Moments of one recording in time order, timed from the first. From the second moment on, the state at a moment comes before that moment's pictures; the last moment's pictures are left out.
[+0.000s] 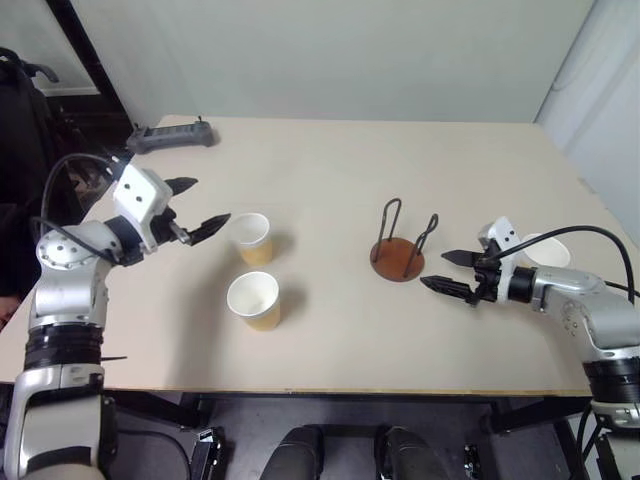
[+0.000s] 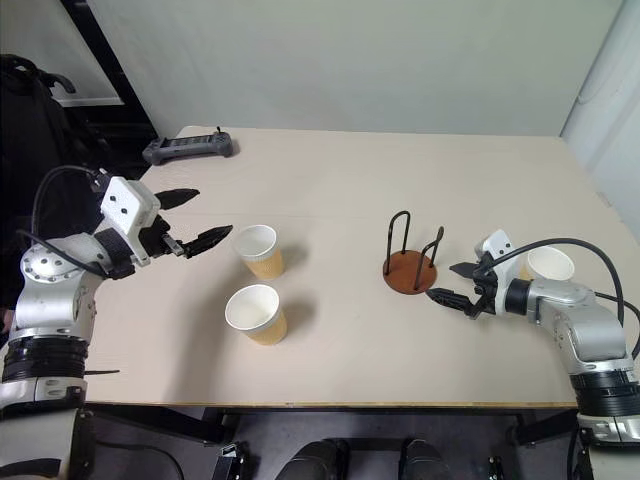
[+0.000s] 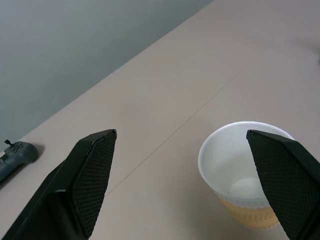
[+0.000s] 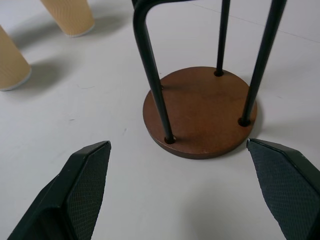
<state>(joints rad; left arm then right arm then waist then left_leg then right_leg) -0.61 0.80 0.18 0.47 -0.25 -0.05 -0.96 -0.41 -0.72 -0.03 -0.02 0.43 0.68 0.90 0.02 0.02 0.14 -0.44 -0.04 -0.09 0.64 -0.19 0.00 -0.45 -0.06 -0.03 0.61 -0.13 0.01</state>
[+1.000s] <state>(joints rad) -0.65 0.79 0.18 0.49 -0.25 -0.07 -0.96 -0.37 -0.67 -0.02 -0.09 0.44 0.69 0.86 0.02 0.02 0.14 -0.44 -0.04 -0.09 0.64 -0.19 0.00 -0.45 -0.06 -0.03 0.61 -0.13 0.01</state>
